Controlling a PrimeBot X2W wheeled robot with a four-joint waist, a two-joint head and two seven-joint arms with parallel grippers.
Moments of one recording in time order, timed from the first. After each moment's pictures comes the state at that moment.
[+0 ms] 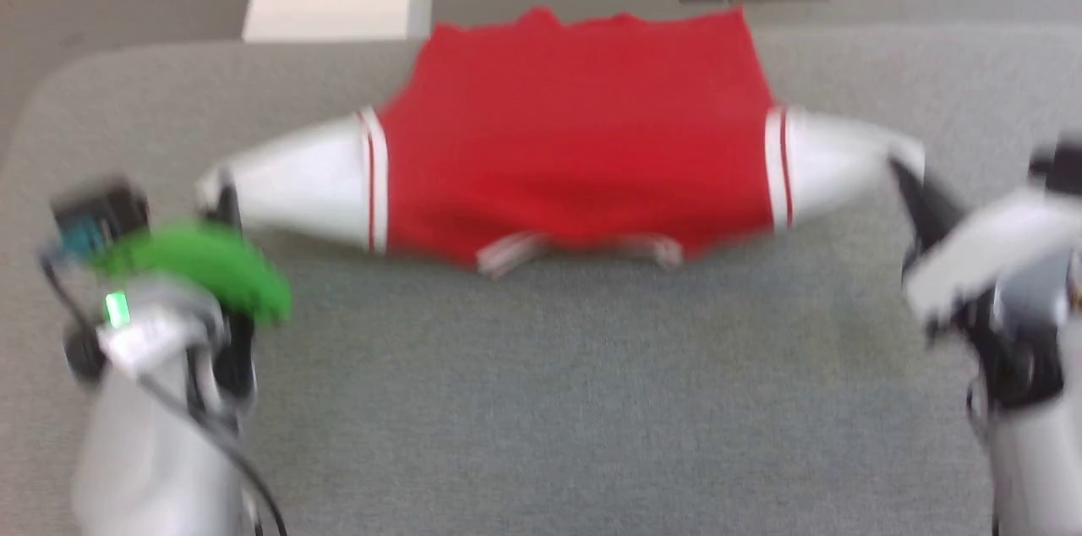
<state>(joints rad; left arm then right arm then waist) -0.45 0.21 0.02 0.37 -0.52 0.08 0.11 -0.40 -0.19 -0.09 0.26 0.59 0.13 0.31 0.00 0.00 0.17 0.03</state>
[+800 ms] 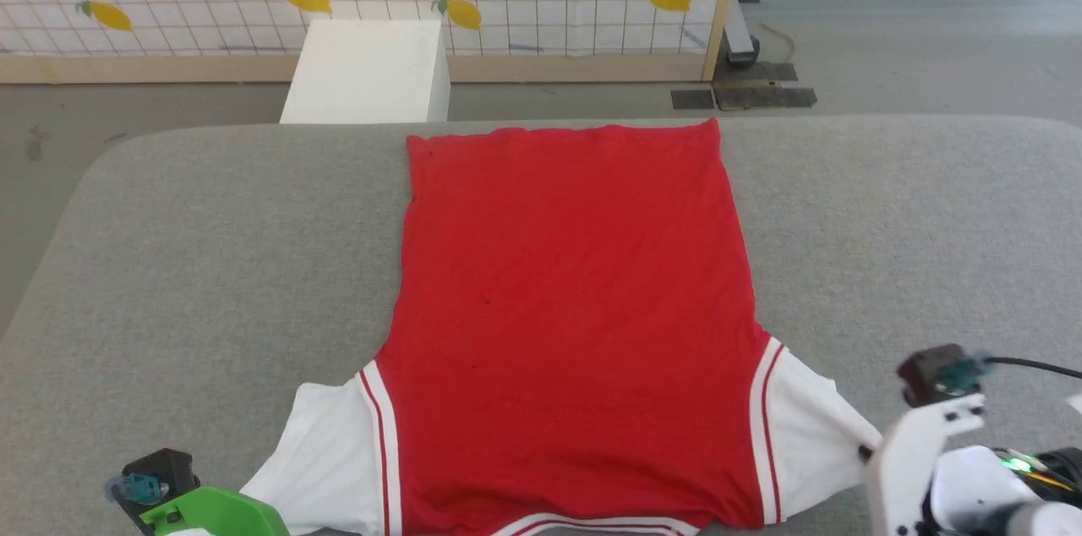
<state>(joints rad) 0.14 0.23 -0.02 0.05 -0.51 0.28 0.48 0.05 -0.22 0.01 -0.09 0.22 0.13 0.87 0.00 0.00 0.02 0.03</state>
